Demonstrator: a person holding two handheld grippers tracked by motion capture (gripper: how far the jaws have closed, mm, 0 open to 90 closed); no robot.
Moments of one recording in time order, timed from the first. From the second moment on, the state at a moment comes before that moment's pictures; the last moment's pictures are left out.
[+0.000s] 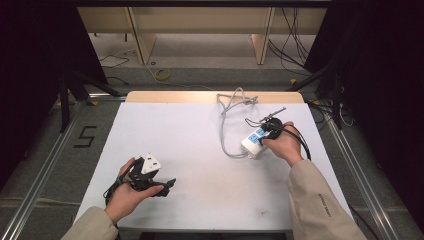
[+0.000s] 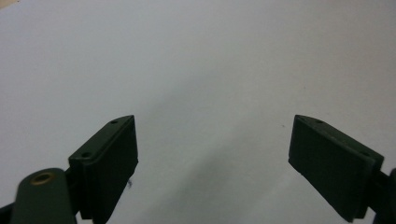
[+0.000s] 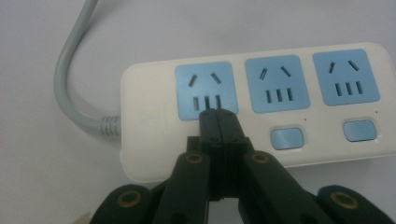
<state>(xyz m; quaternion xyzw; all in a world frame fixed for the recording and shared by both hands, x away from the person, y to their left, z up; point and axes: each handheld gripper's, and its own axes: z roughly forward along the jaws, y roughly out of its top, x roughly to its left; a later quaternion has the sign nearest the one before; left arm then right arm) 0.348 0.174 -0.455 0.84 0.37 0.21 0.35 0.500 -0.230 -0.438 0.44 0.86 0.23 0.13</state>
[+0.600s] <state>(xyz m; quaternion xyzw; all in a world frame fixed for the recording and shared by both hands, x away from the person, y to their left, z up) 0.348 0.174 -0.455 0.84 0.37 0.21 0.35 0.498 -0.232 -0.432 0.44 0.85 0.24 0.14</state>
